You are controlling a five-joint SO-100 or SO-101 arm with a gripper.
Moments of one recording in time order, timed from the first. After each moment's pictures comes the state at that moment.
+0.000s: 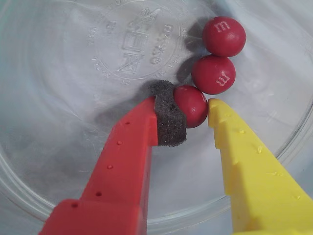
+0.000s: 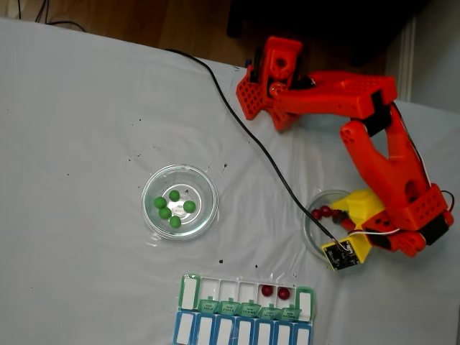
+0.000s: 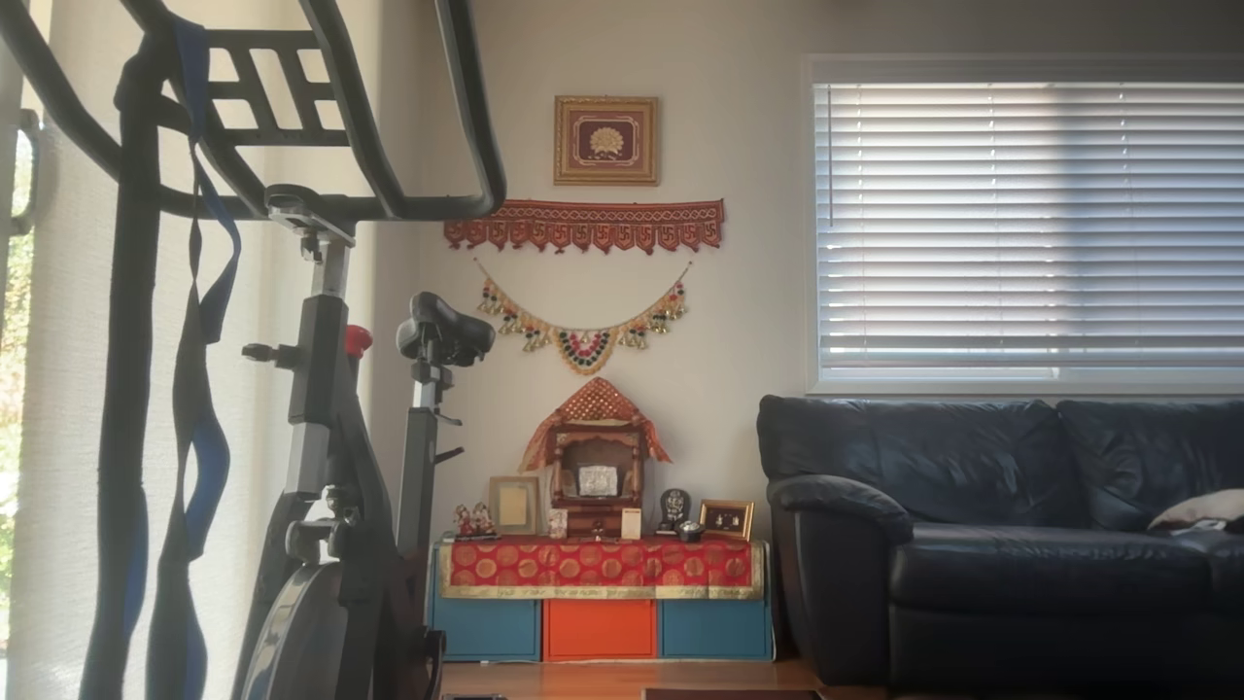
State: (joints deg) arm -47.3 76.6 81.3 97.9 2.9
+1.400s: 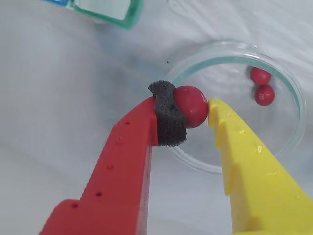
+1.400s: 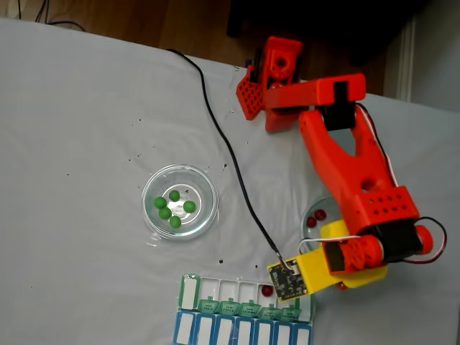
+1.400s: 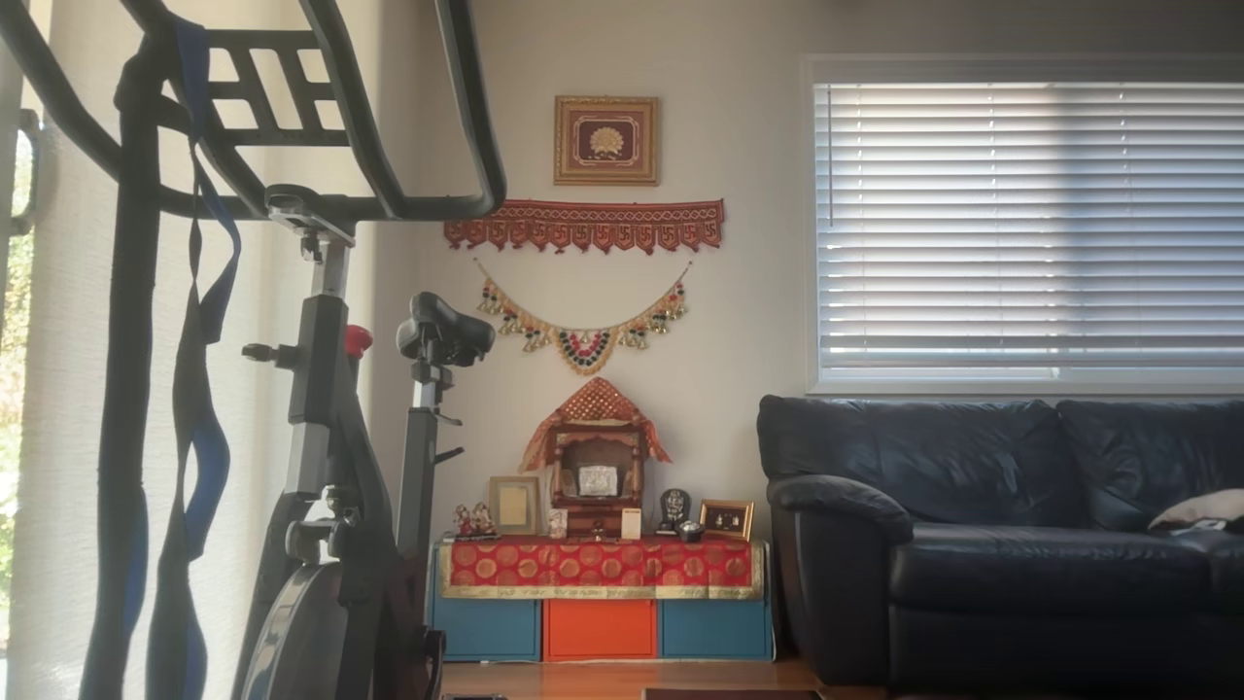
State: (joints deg) arm -19.6 87.8 50.4 105.8 -6.1
